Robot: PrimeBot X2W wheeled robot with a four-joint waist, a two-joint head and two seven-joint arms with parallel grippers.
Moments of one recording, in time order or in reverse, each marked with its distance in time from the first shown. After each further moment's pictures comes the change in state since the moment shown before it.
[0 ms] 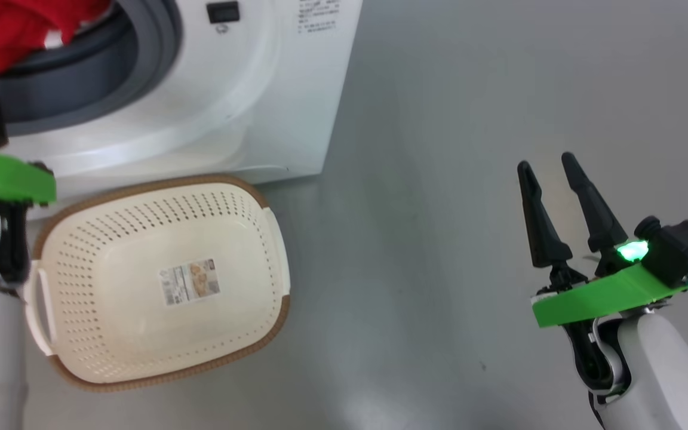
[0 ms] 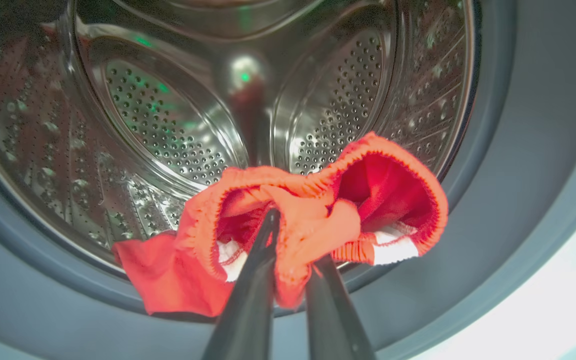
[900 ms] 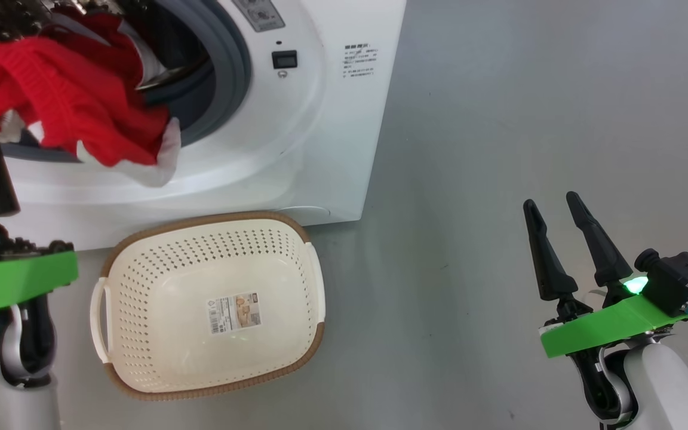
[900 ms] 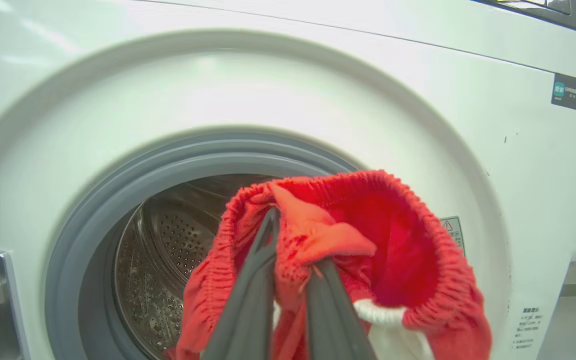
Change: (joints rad) left arm 0.339 -0.158 0.169 -0.542 0.099 -0.025 -0.002; right arm 0.089 -0.024 -0.006 0.012 -0.006 0.000 0.000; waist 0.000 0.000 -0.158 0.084
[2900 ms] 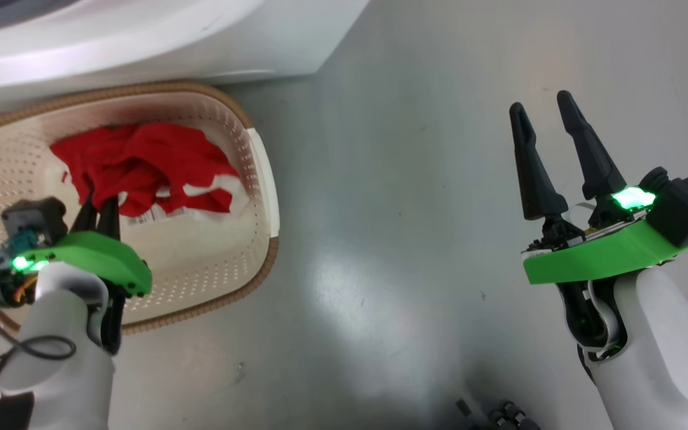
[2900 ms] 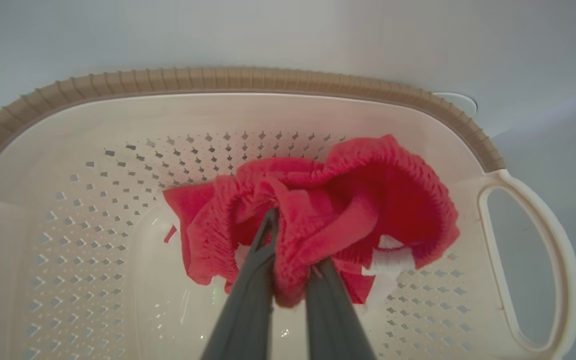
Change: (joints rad) left arm -0.259 0.005 -0.181 0.909 0.021 -0.001 -0.003; right arm -0.205 0.034 0.032 -0.049 0.008 0.000 0.000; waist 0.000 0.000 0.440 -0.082
